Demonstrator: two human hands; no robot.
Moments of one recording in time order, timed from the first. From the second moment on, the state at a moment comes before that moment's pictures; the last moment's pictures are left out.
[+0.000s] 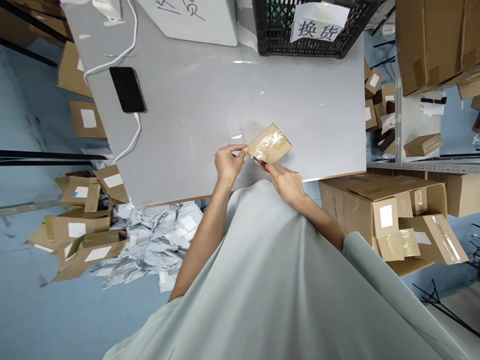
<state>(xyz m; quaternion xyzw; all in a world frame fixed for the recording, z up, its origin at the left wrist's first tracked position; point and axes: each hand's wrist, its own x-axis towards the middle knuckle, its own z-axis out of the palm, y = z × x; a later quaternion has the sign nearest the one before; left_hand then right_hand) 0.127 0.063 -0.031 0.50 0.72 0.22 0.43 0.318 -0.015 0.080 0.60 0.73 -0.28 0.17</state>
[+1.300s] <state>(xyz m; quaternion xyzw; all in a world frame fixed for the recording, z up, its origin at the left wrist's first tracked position) 0.133 0.060 -0.027 0.55 0.72 0.19 0.38 0.307 -0.022 0.076 0.58 0.75 -0.25 0.20</state>
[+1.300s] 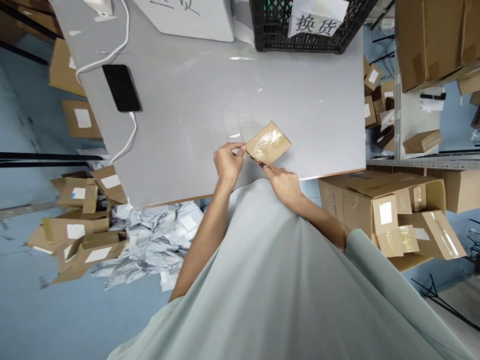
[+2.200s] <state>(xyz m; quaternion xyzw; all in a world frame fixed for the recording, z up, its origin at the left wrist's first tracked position) 0.206 0.062 -0.013 0.78 0.54 0.11 0.30 0.393 -0.078 0.072 0.82 0.51 -0.23 -0.12</state>
